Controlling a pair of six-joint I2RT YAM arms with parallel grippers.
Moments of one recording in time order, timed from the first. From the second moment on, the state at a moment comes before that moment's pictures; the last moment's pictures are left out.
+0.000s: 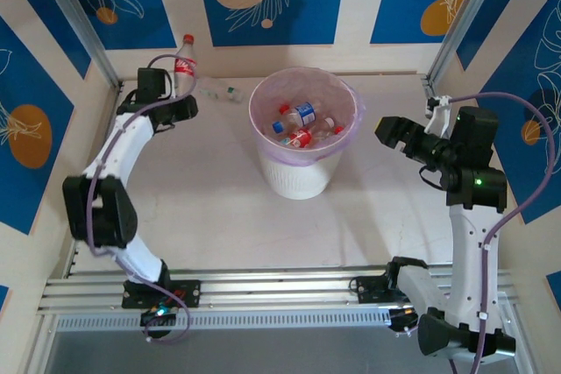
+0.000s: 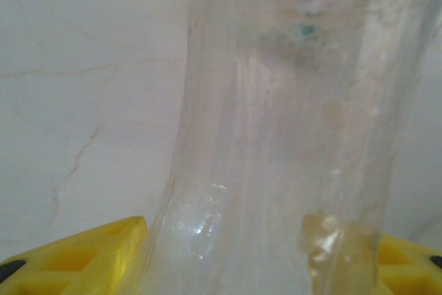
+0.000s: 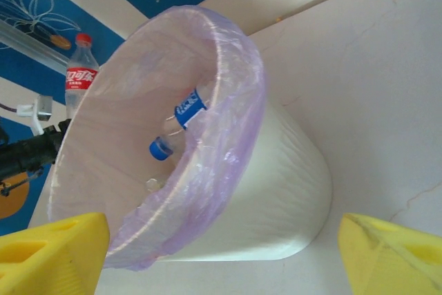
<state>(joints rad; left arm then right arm) -0.08 1.62 1.41 -0.56 0.09 -0.24 -0.15 0.91 1.27 -0.90 -0.61 0.40</state>
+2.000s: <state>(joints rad) -0.62 1.31 1.40 -0.48 0.49 -0.39 0.45 1.56 1.83 -0.51 -0.59 0.60</state>
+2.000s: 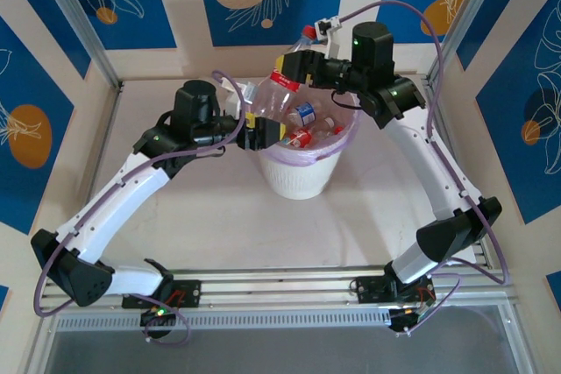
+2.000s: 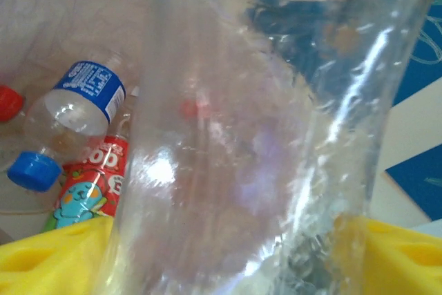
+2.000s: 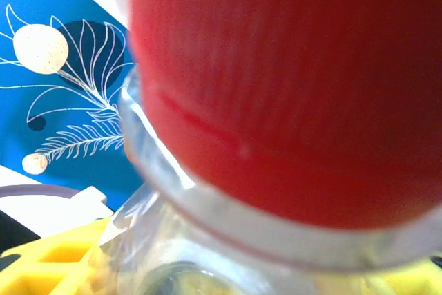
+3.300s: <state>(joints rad) -0.26 1.25 0.99 -0.24 0.48 -0.65 0.47 1.68 1.97 -0.74 -0.22 -0.58</state>
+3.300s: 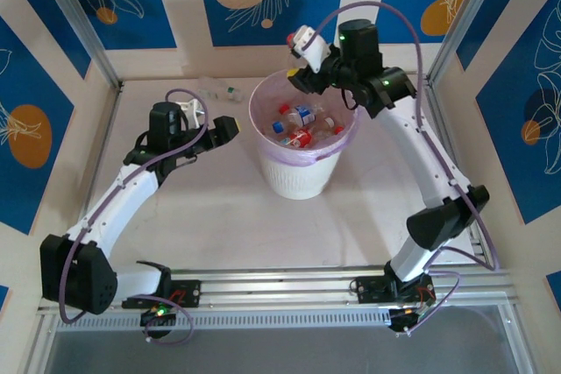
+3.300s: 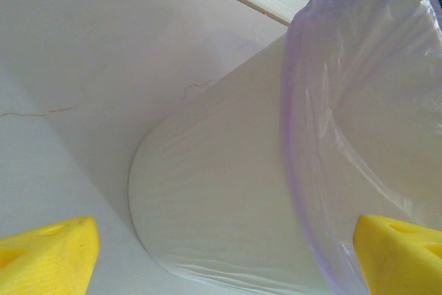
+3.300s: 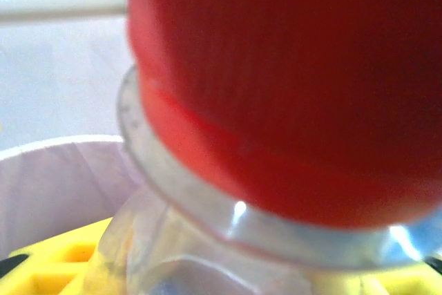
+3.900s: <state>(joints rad) -0.26 1.25 0.99 -0.06 0.58 -0.81 0.52 1.73 1.84 -0.84 -0.13 -0.84</state>
